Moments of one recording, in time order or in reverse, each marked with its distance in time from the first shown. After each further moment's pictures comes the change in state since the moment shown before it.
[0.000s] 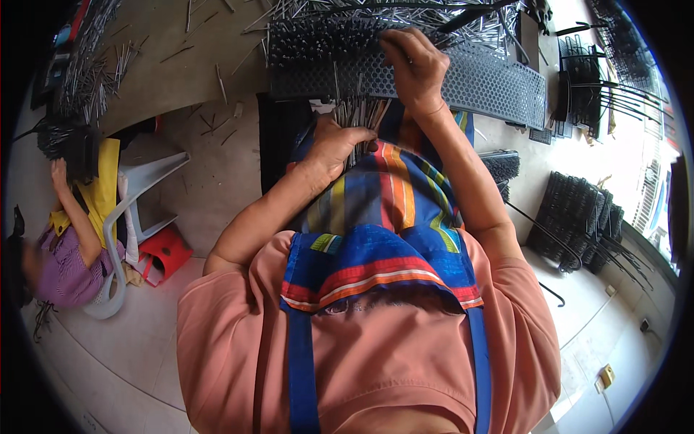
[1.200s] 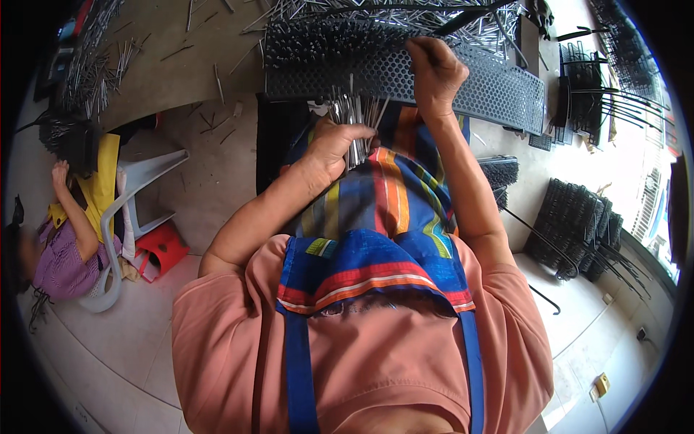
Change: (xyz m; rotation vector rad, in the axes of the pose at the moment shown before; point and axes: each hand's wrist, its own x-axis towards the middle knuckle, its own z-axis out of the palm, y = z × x) left_hand 0.003 0.004 0.020 -0.138 0.064 -0.156; right_hand -0.015 0.033 -0.020 0.078 0.215 0.240
